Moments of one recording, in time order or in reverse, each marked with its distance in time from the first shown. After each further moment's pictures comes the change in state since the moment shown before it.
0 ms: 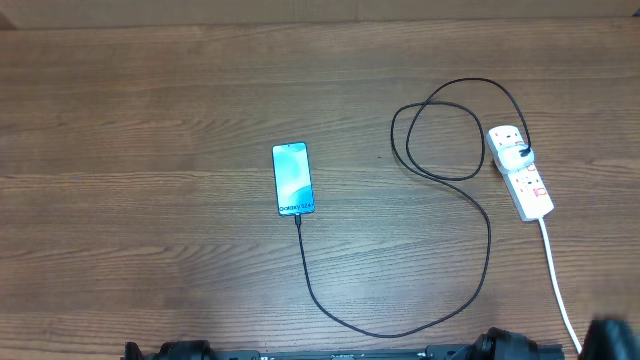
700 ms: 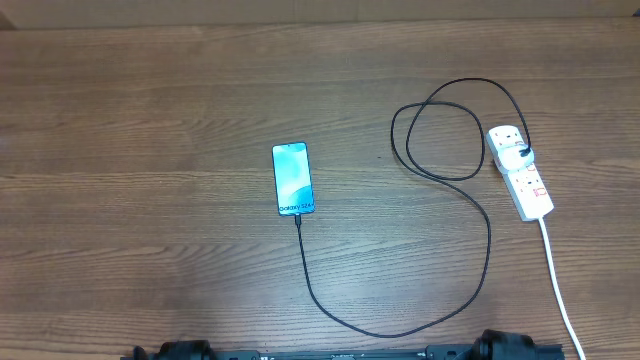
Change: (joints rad) left arm 0.000 0.000 0.000 -0.107 0.000 0.000; right arm 0.180 -0.235 0.078 -0.122 0.093 -0.129
